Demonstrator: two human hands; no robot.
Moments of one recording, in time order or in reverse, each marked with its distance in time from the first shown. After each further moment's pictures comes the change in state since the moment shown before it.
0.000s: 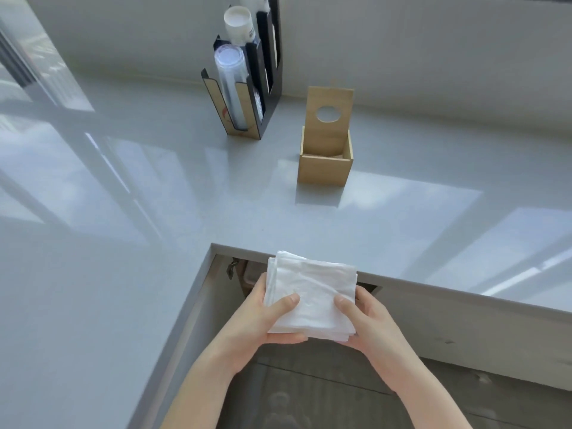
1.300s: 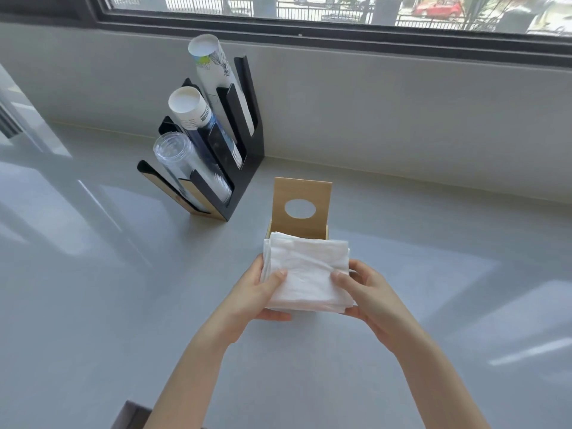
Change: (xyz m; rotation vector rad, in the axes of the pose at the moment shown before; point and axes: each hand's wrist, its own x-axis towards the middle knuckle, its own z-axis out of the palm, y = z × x) left_hand 0.237 0.162 0.022 0.200 0.241 0.084; right_hand 0.222 -0.187 -0.097 -0.063 -0.051 -0.076
